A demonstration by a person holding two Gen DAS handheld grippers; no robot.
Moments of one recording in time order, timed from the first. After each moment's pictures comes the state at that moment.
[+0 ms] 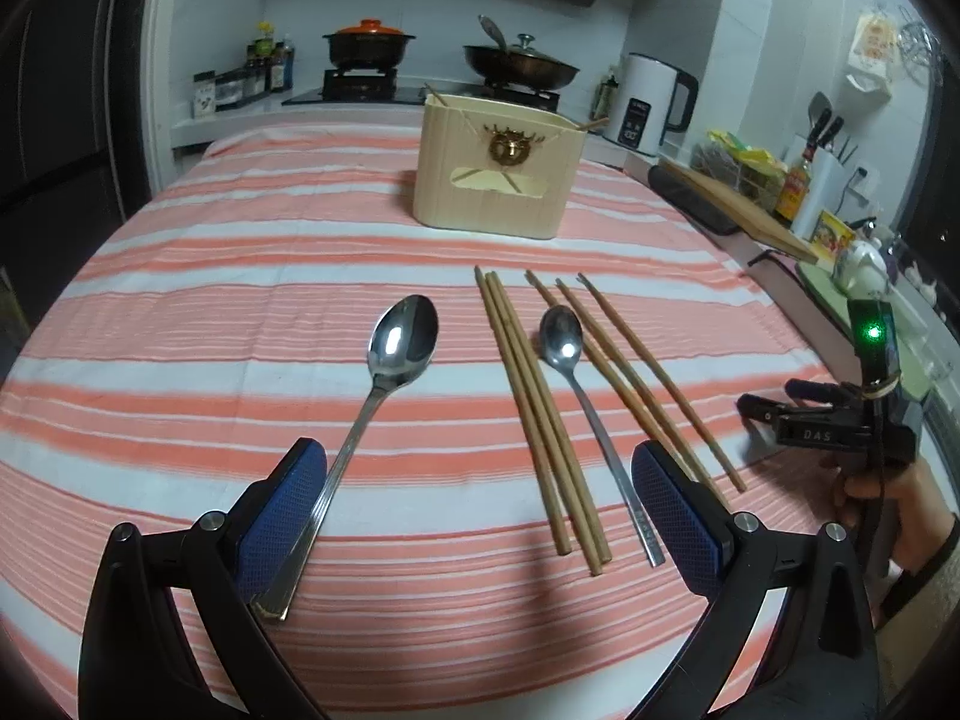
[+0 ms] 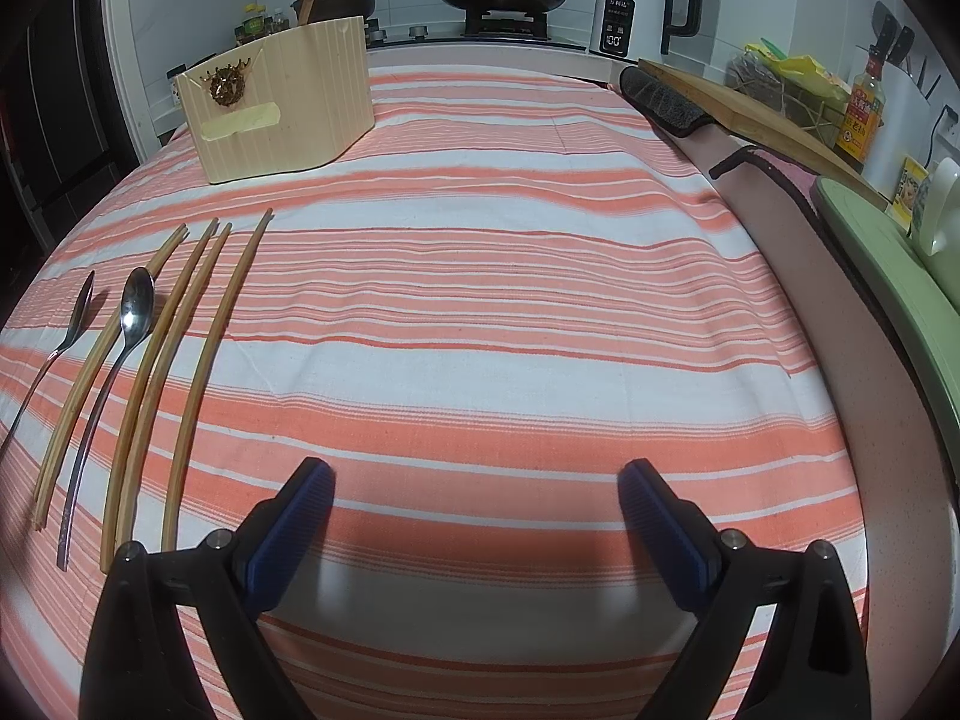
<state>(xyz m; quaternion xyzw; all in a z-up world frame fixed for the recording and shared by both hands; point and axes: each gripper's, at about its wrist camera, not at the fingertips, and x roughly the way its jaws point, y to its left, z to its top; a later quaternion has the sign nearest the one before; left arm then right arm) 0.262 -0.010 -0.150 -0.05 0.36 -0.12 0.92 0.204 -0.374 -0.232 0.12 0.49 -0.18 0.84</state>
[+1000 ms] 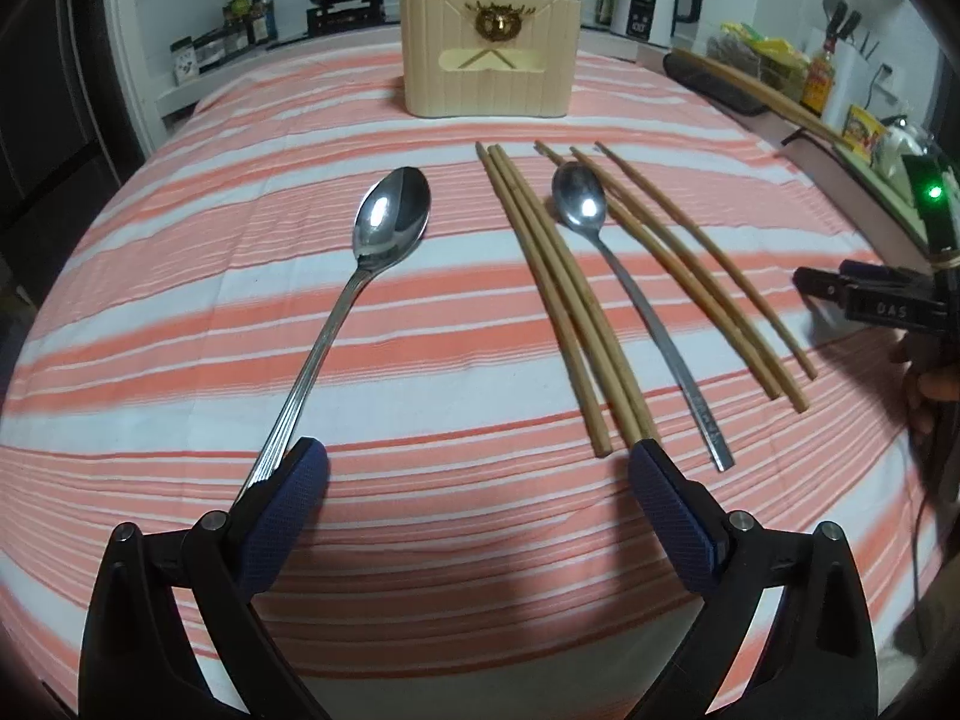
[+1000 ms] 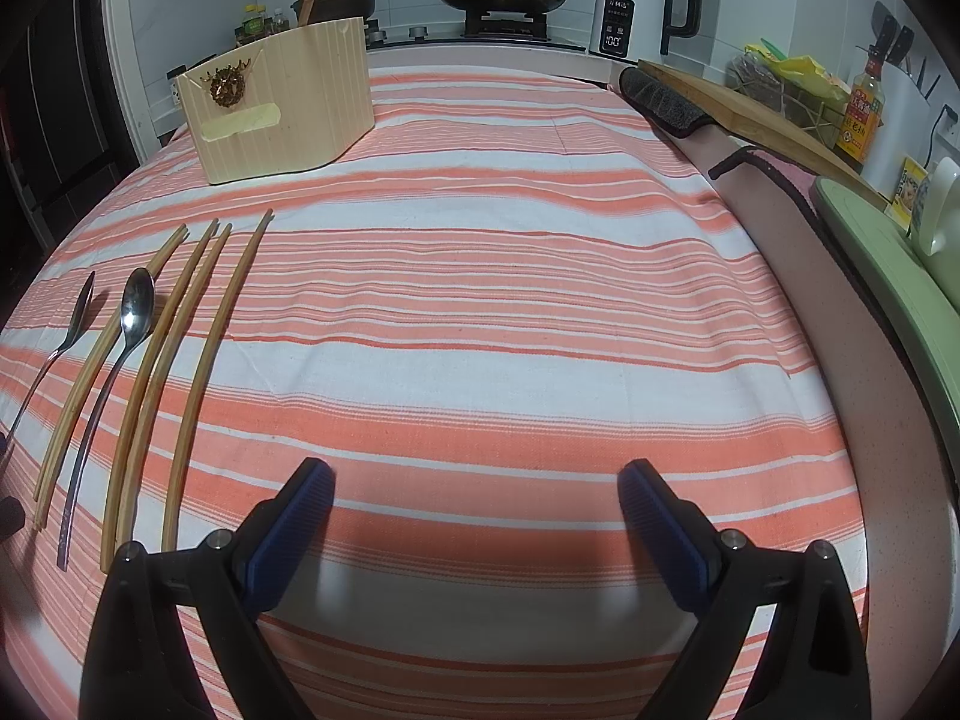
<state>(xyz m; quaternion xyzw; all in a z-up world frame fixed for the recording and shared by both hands) 0.266 -0.037 -0.197 0.04 0.45 -0.09 0.89 0.203 -0.373 -0.232 0.11 0.49 -0.18 0.85</state>
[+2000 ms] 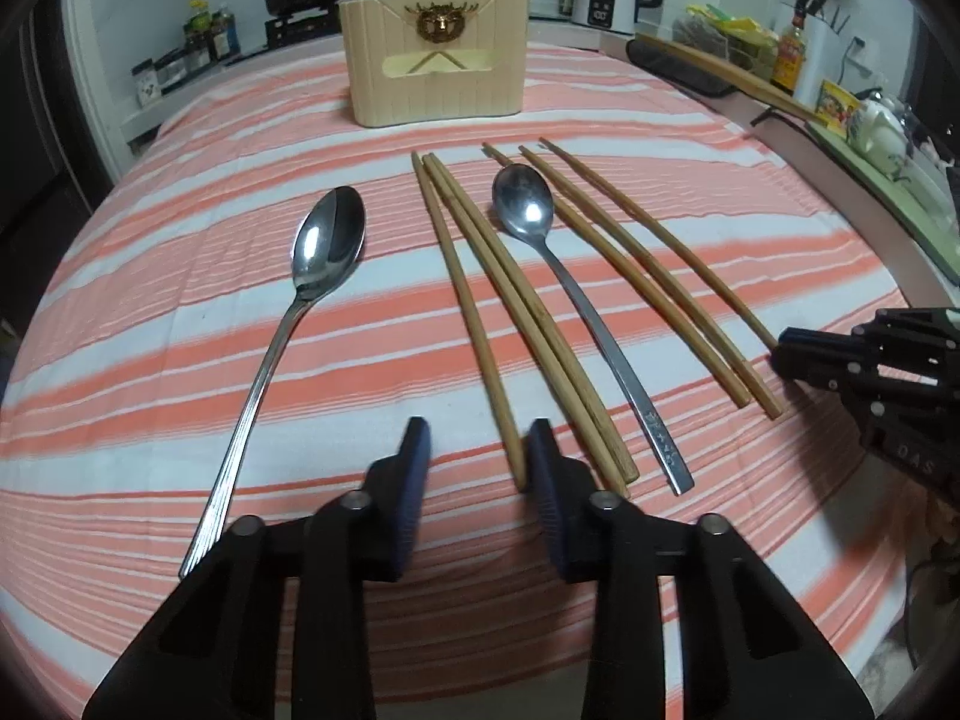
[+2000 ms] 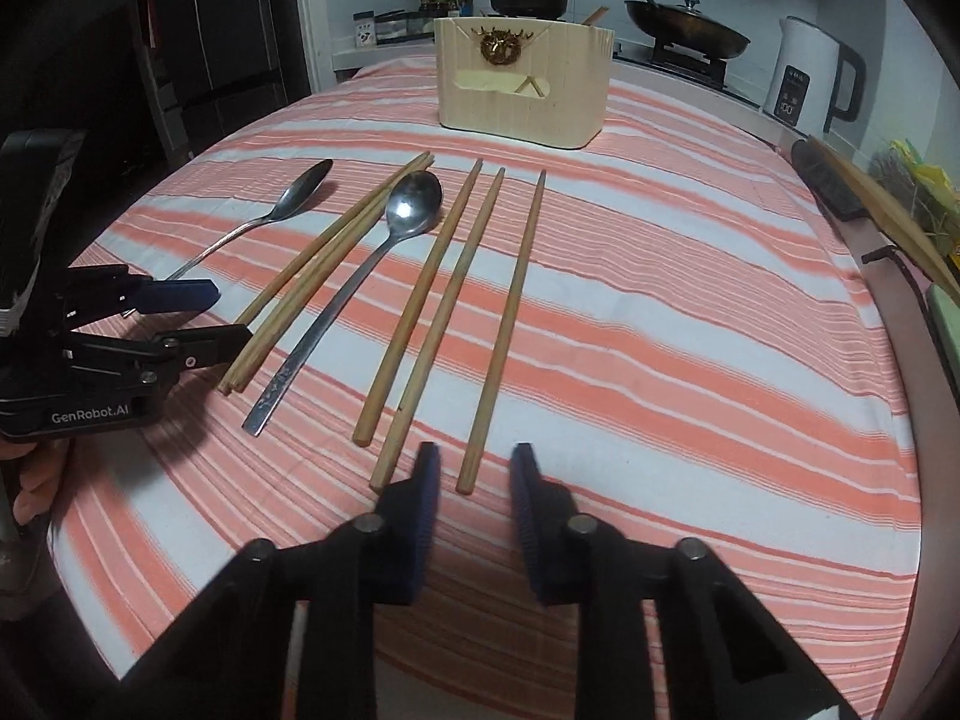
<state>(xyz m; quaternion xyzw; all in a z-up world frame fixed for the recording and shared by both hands) 0.269 -0.056 -0.190 0.06 0.44 -0.13 0.89 0.187 -0.270 -0.213 0.05 0.49 -0.03 0.87</state>
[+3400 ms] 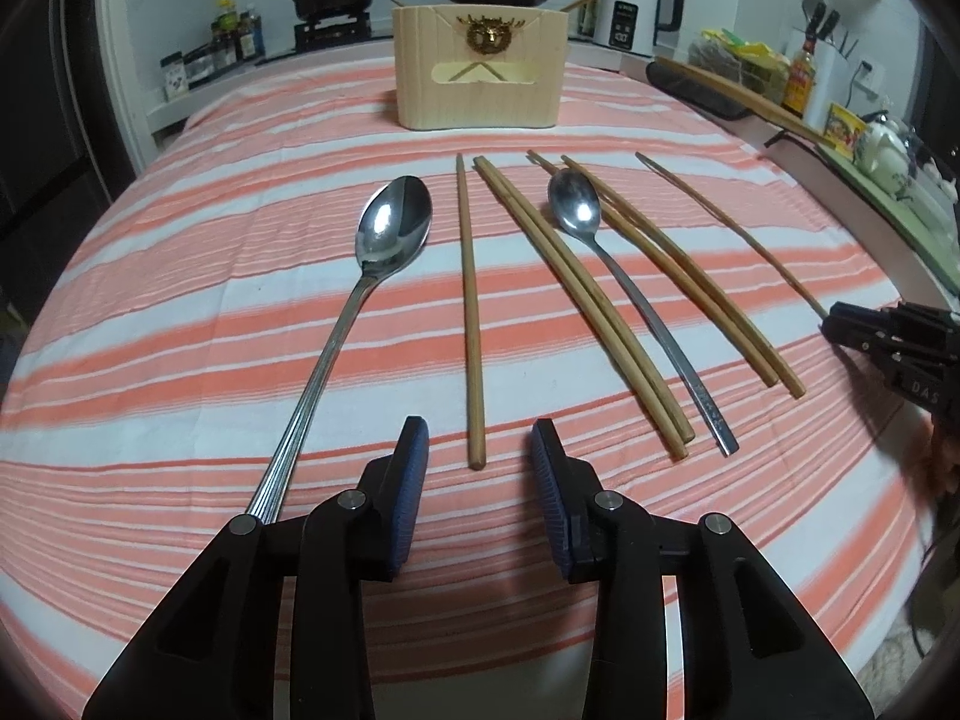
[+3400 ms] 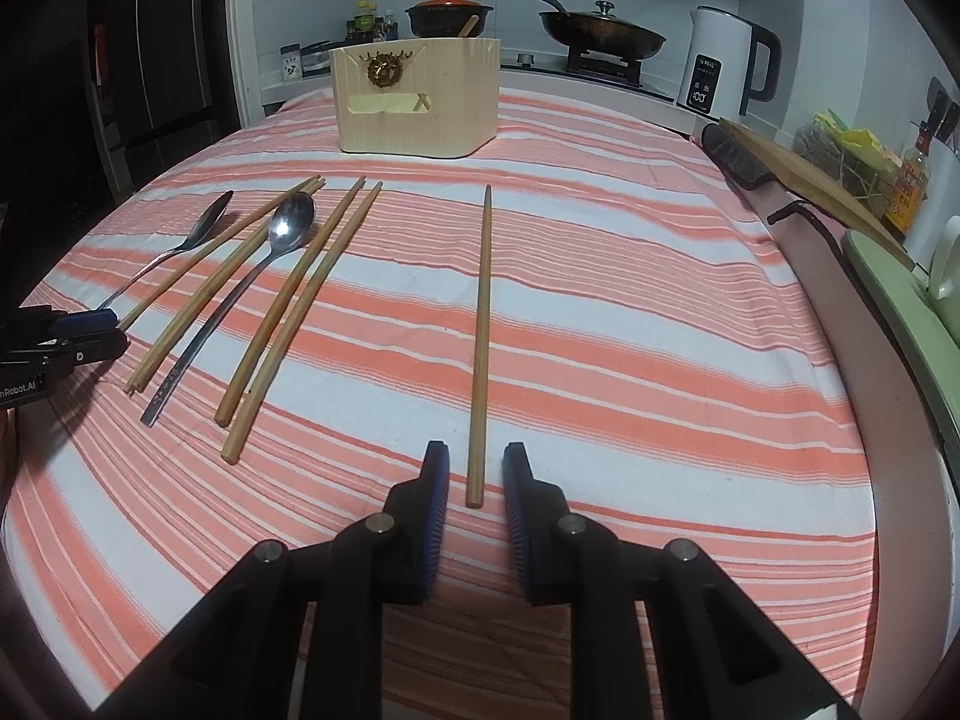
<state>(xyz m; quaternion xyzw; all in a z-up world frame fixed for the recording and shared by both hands) 0.257 -0.023 -0.194 0.04 0.42 -0.12 0.90 0.157 -0.317 -0.217 0.06 0.47 -0.10 0.88</state>
